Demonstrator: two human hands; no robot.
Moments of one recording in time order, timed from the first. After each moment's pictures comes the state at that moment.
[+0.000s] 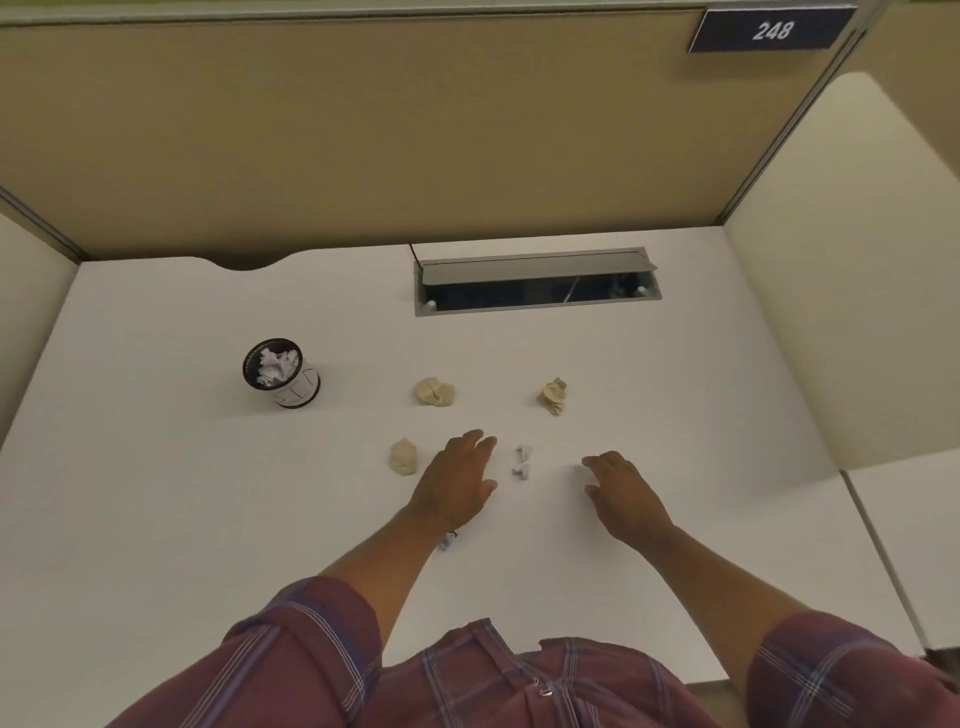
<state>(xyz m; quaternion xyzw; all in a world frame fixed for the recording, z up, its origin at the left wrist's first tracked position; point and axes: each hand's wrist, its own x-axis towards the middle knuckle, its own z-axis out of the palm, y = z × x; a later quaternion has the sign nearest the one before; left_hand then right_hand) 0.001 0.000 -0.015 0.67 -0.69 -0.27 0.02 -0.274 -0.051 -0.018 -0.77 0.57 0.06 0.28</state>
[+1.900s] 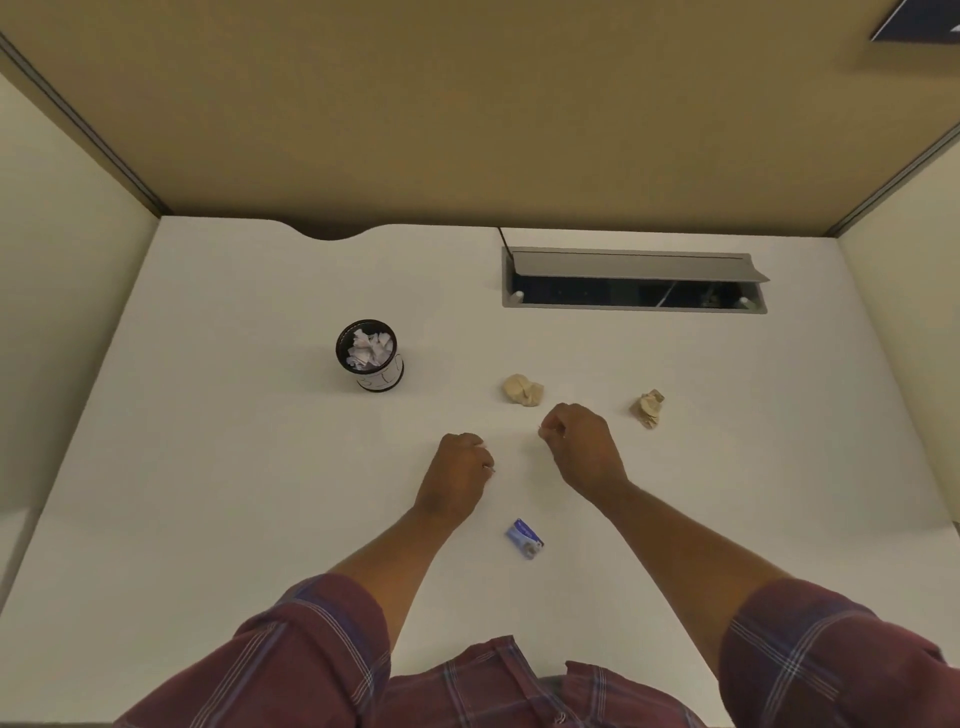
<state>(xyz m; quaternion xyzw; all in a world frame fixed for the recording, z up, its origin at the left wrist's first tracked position) 0.119 0.028 -0.034 0.74 -0.59 -0.30 0.15 -0.060 -0.072 0.005 -0.75 0.57 -0.07 0.34</state>
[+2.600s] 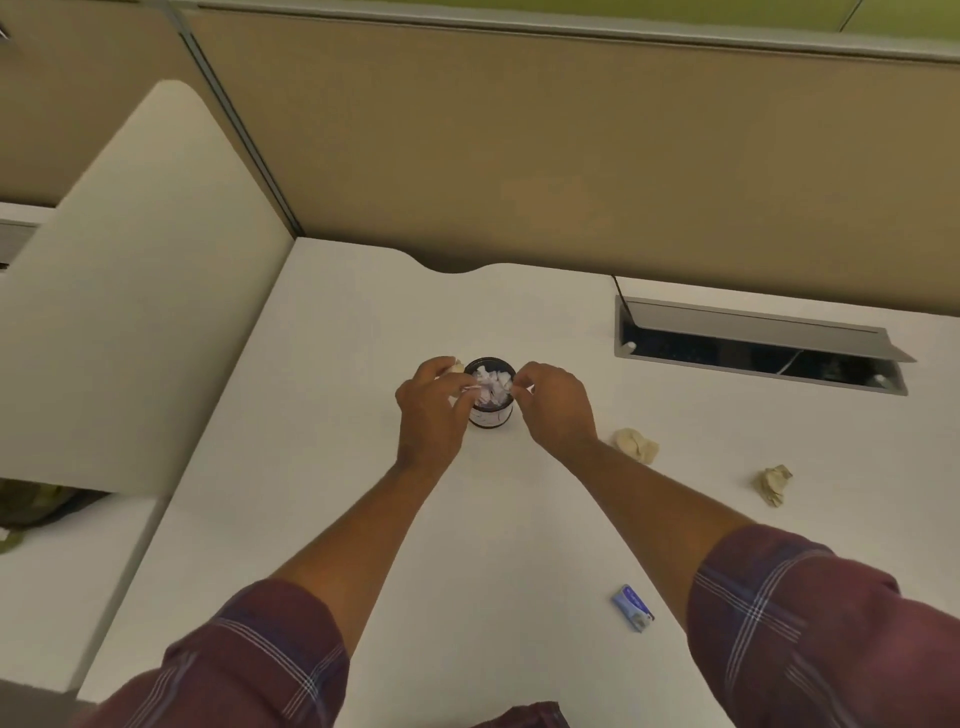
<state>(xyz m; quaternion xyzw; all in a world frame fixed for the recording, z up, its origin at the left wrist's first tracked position) 0.310 0.018 0.044 0.80 -0.43 -0.15 0.40 0.169 -0.096 0.030 -0.83 0.47 -0.11 0.27</state>
